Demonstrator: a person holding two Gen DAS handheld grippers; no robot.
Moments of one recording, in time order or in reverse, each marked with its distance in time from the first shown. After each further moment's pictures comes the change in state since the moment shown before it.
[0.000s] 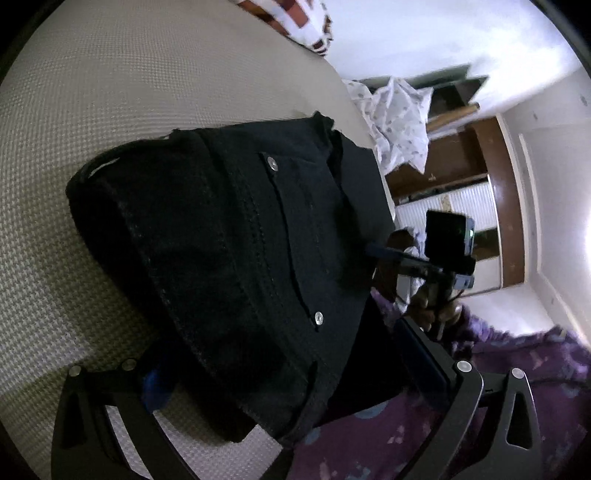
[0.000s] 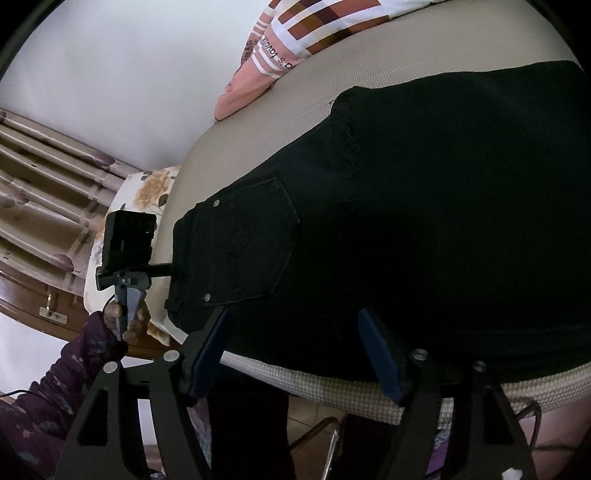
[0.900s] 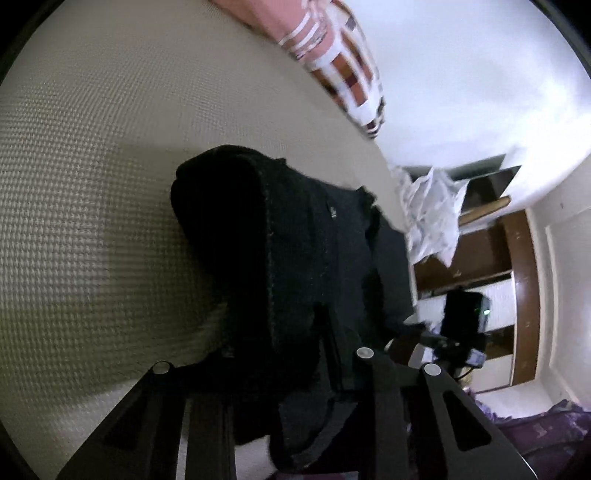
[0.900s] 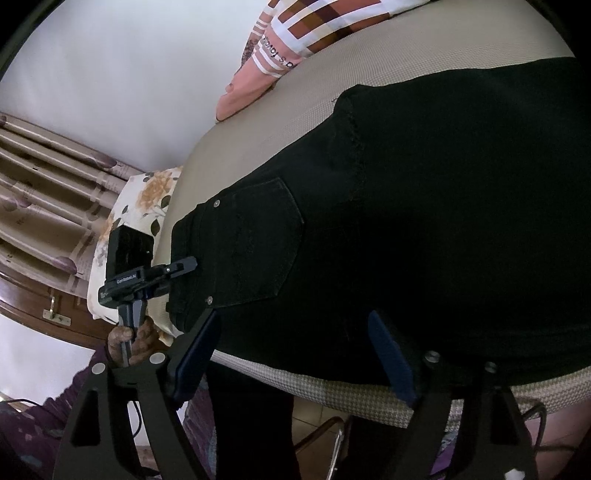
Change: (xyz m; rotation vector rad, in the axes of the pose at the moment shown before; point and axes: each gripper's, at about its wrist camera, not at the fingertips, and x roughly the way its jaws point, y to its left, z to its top) left arm -0.014 0.005 -0.037 -0.190 -0.353 0.085; right arm 0.003 0.002 0.002 0.010 -0.004 0.015
